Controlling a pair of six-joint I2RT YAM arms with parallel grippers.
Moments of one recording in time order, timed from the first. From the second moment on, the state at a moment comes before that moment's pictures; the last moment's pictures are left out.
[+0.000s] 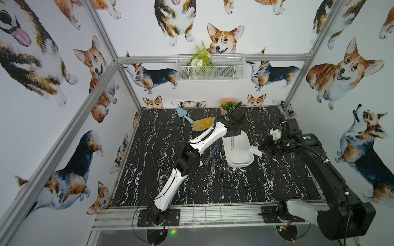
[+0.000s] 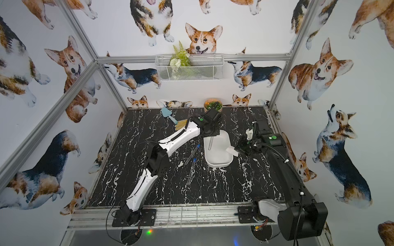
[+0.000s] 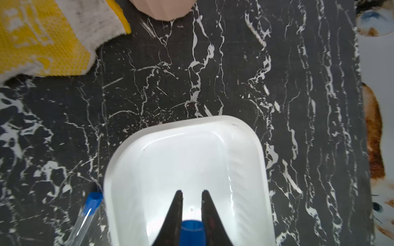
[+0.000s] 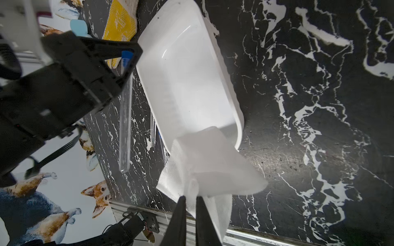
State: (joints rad) left arm -0.84 2.44 2.35 -0.94 -0.12 -0.75; right arm 0.15 1.16 1.14 -1.08 -0.43 0.65
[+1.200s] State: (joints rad) left arm -0.72 1.99 2.14 -1.07 0.16 -0.80; right arm 0.33 1.29 1.18 -0.80 -0.56 0.78
